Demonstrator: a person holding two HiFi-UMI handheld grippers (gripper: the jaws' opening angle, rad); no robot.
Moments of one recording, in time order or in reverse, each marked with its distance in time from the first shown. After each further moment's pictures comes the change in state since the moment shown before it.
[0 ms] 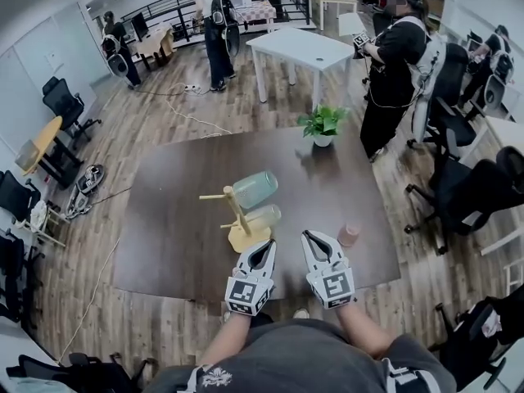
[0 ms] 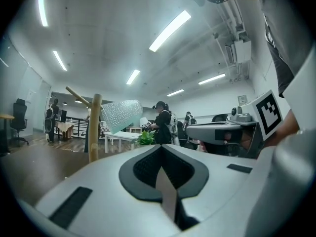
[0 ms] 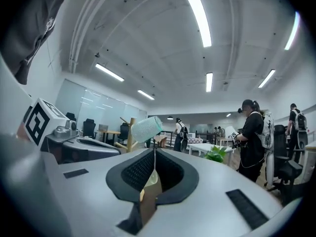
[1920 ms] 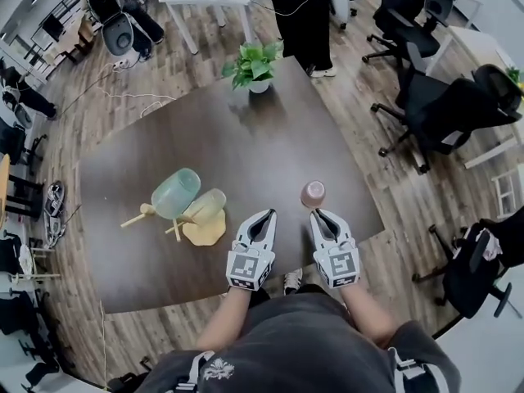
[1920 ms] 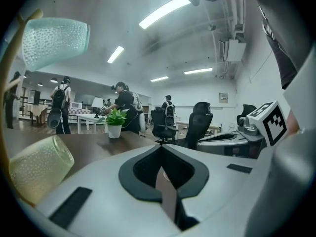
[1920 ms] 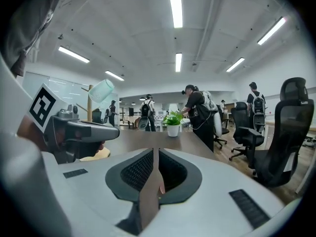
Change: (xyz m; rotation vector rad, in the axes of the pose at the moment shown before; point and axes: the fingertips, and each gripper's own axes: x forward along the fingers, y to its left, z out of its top) left arm 0.119 -0.089 -0.080 -0.028 0.150 -0.270; right arm -0.078 -0.115 -0.140 0.163 0.230 -0.307
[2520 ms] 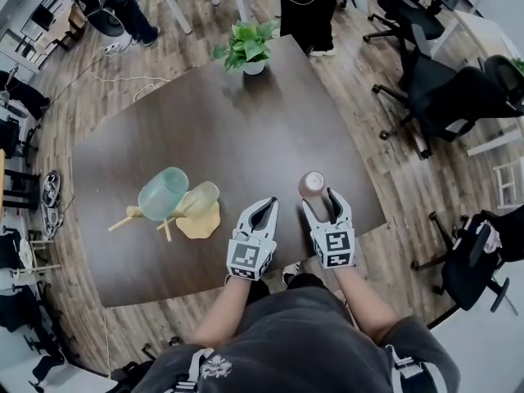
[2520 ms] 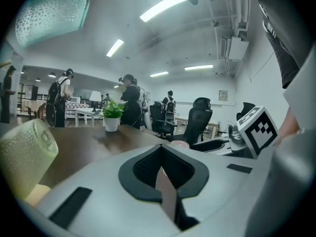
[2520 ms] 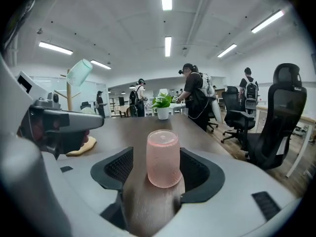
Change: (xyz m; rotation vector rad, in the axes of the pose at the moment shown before) left arm 0.031 -0.004 -0.026 -0.021 0.057 -0.028; right arm 0.036 -0.036 -0.059 0.100 0.167 -0.085
